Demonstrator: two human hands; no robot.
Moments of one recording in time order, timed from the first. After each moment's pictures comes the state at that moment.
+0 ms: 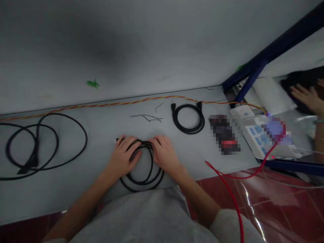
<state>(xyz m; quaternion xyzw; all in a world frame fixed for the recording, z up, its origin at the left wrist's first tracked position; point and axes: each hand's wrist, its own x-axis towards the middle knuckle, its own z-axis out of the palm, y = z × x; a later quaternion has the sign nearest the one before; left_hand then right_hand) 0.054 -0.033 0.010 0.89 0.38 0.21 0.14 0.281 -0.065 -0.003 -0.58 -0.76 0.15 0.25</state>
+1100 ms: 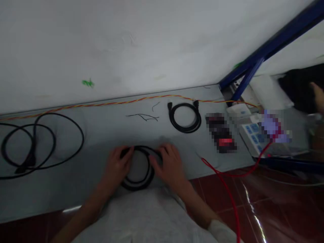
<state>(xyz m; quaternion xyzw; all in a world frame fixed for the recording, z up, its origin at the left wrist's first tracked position) 0.048 -0.064 0.002 0.87 0.44 0.20 0.08 0.291 -0.116 0.017 -0.66 -0.69 0.18 0.25</state>
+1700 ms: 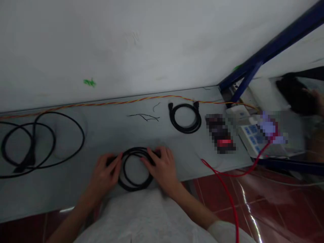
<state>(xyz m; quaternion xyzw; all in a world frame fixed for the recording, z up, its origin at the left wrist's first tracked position) 0.003 -0.085 0.008 0.85 0.46 0.22 0.10 0.262 -0.119 -0.001 -0.67 -0.69 0.10 0.25</state>
